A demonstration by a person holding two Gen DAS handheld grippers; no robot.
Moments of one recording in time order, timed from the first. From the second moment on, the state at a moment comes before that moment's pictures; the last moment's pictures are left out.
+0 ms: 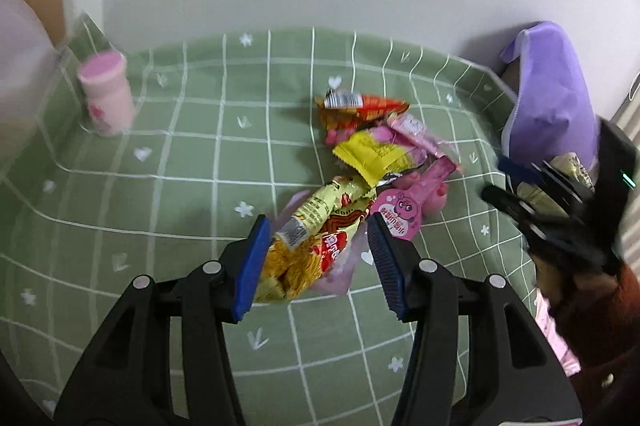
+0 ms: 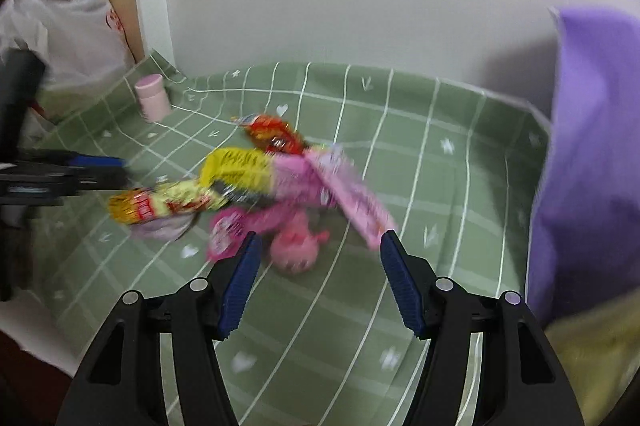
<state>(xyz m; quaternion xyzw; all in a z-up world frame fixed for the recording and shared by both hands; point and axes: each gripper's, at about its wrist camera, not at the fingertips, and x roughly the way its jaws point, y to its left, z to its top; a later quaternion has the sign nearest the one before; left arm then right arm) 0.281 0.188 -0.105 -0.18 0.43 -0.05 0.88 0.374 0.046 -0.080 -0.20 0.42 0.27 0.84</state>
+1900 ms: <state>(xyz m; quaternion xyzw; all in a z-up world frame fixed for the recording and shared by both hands) 0.332 0.073 -0.144 -0.15 0.51 -0.15 0.83 0.255 -0.080 -0.077 -0.03 0.51 0.16 0.85</state>
